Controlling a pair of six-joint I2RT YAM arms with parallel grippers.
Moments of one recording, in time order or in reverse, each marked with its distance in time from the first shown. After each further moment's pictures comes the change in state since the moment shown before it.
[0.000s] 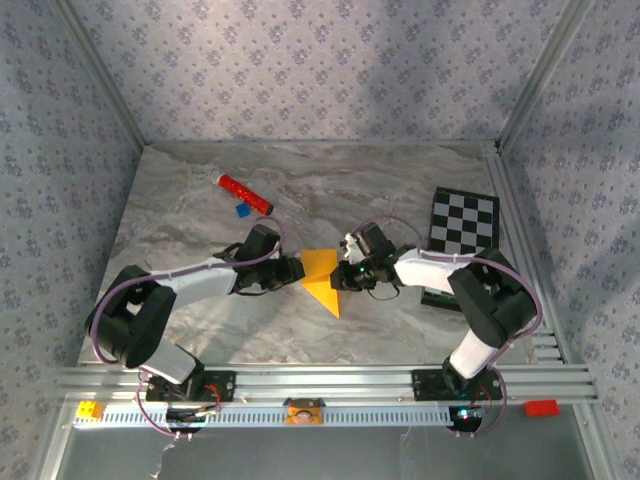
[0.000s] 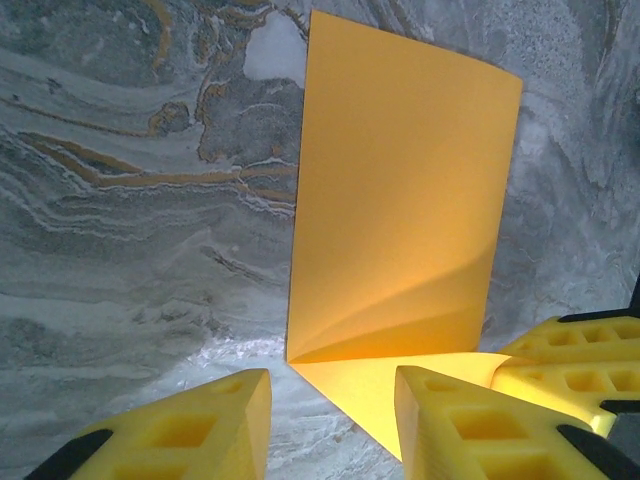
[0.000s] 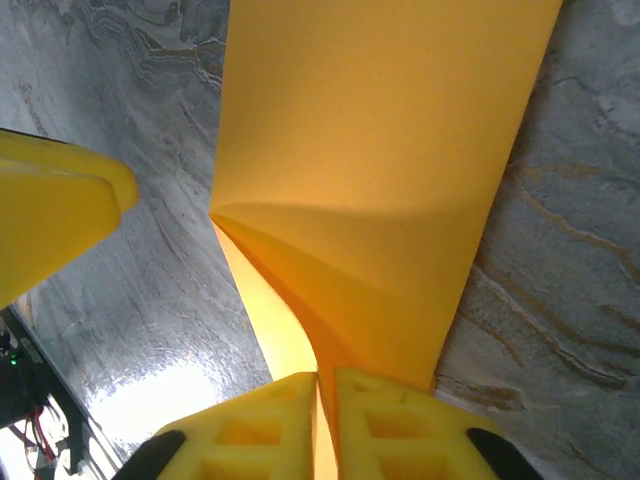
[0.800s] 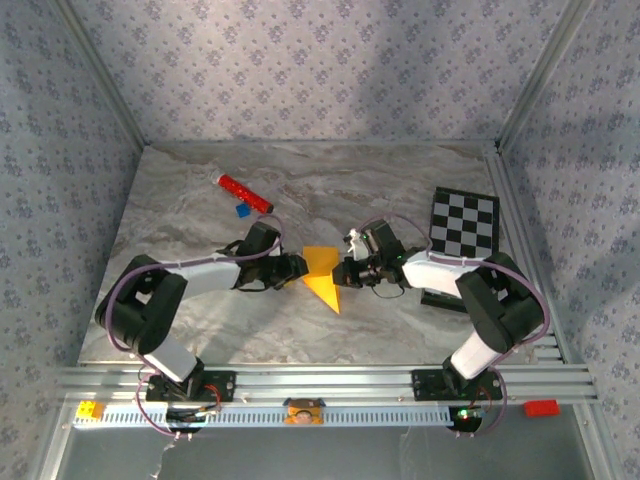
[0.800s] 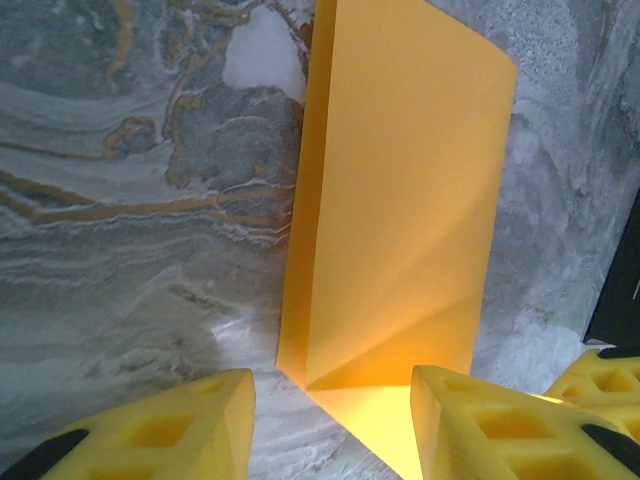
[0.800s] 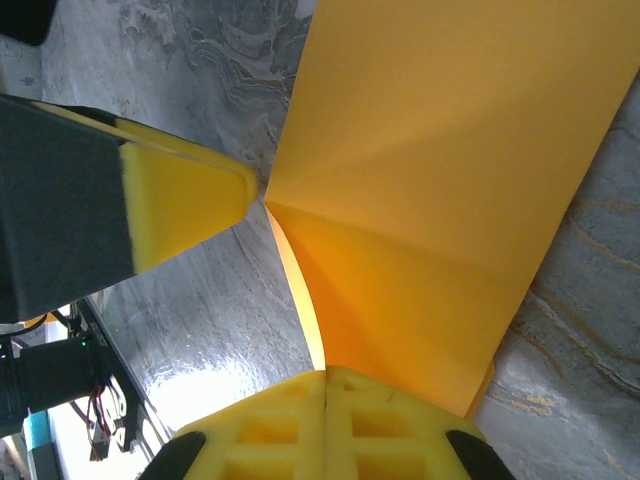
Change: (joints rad) left arm 0.034 0.092 0.020 0.076 0.108 -0.031; right arm -0.049 -0.050 -0.052 0.108 -0.107 0.000
